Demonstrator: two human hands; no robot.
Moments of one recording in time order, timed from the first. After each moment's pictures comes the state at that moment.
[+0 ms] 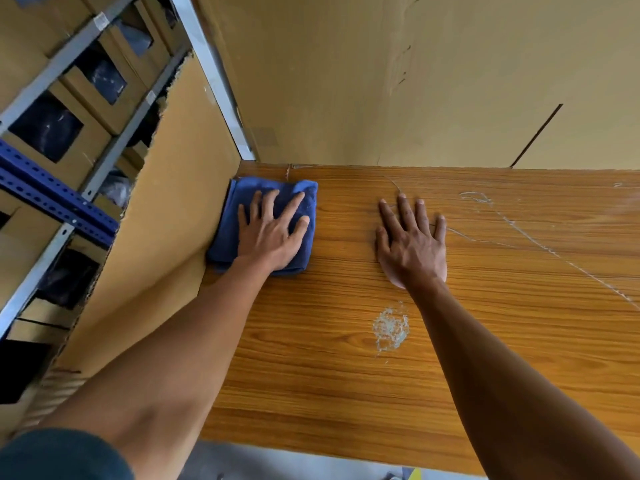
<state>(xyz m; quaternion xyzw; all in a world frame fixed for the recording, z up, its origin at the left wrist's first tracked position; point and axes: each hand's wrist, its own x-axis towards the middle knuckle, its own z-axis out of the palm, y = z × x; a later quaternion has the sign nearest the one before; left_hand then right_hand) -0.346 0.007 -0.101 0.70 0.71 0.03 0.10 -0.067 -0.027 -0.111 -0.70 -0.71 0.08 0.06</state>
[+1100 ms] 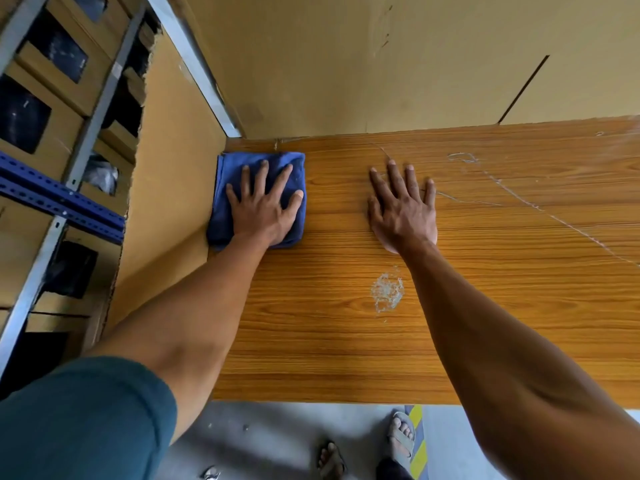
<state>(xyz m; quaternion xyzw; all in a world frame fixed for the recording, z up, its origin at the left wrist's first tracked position) -0.348 0.011 -0.096 0.69 0.71 -0.02 0.11 -0.067 -0.025 -0.106 -0.70 -0.71 0.09 0.05</state>
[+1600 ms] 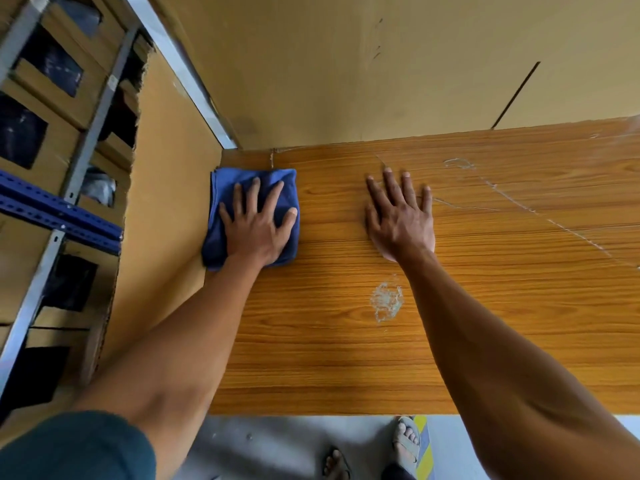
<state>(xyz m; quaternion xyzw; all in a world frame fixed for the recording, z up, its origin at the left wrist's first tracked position) -0.357 -0.003 -0.100 0.69 0.71 0.00 0.10 -0.067 -0.026 -0.105 -0.70 -0.70 0.09 0.07</state>
